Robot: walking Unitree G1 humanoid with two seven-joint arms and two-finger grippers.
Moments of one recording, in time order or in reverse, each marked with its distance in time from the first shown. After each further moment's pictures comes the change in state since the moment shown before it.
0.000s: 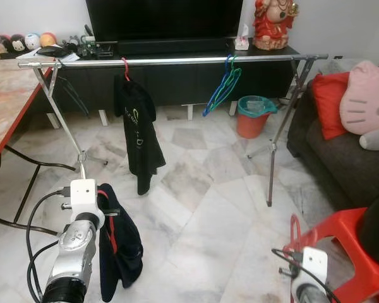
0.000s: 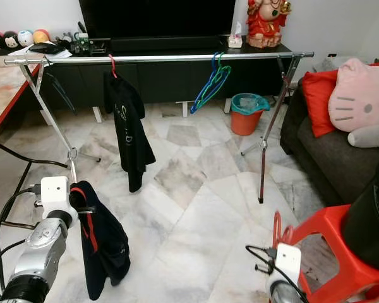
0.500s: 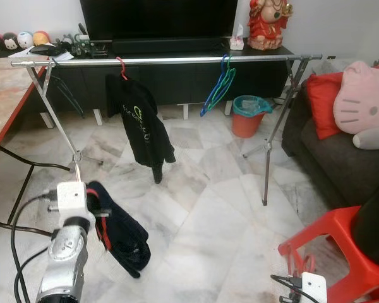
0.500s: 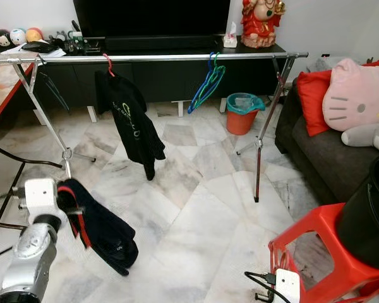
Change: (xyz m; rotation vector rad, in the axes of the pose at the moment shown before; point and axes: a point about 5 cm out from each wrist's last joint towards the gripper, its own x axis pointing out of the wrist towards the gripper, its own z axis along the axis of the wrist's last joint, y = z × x) left arm -0.020 0.002 0.035 0.030 -0.196 0.019; right arm -0.012 -0.012 -0.040 -0.060 0.149 0.004
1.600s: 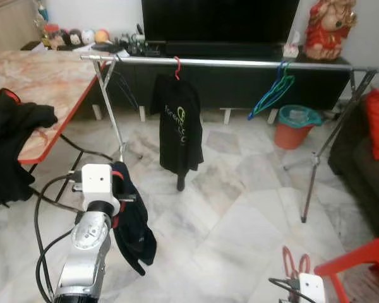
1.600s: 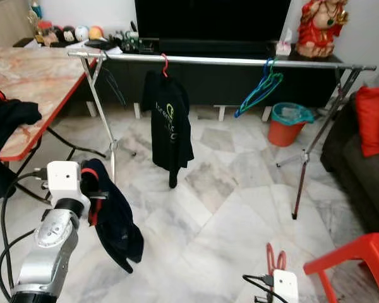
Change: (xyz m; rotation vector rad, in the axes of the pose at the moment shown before) left arm -0.001 -0.043 0.030 -0.012 -0.052 -0.089; right arm 0.001 0.000 0.000 -0.058 0.031 0.014
